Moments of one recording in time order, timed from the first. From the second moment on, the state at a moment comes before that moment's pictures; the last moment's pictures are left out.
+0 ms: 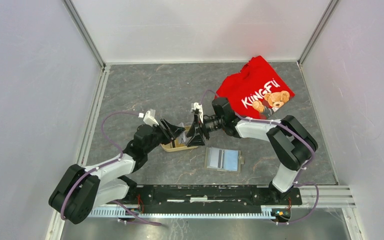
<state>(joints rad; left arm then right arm) -0.51 1.10 0.25 0.55 0.13 -0.91 0.66 1.77 0.91 0.31 -1.03 -0.01</state>
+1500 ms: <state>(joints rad) -0.53 1.00 0.23 0.45 -0.05 -1.06 0.75 1.76 0.91 0.34 -0.76 0.13</state>
